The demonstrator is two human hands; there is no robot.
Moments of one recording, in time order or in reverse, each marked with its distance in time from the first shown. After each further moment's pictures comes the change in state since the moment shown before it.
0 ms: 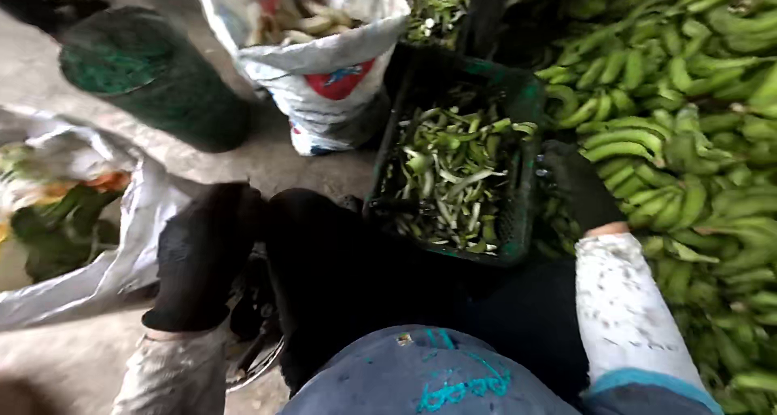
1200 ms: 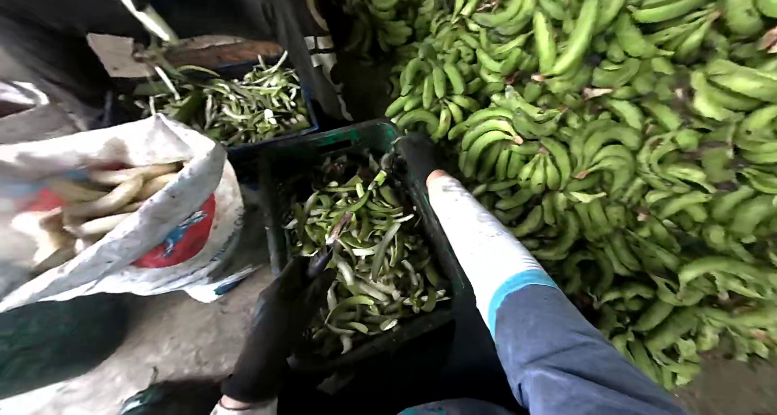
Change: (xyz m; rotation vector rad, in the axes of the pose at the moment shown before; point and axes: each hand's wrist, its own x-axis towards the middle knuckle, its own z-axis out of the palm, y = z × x) left_hand 0.113 0.181 0.101 -0.388 -0.520 0.340; right_hand 0.174 -0.015 0.015 0.035 0.313 0.106
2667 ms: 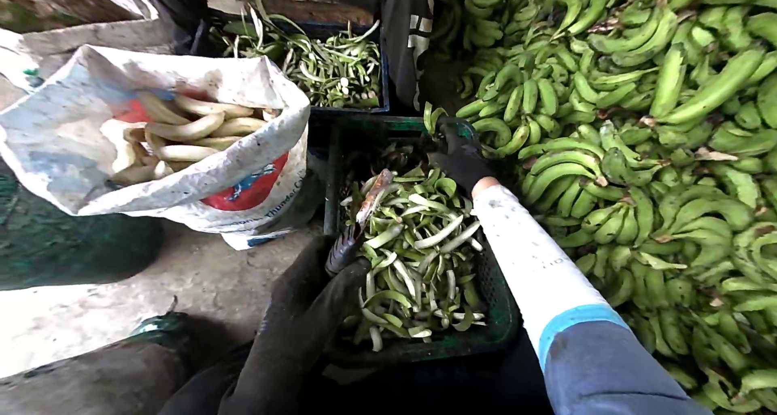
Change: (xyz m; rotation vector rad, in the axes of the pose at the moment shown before) left_hand -0.025 -0.001 -0.036 -0.587 0.230 0.158; right_hand 0.010 -0.042 0.056 -0.365 -0.267 -0.188
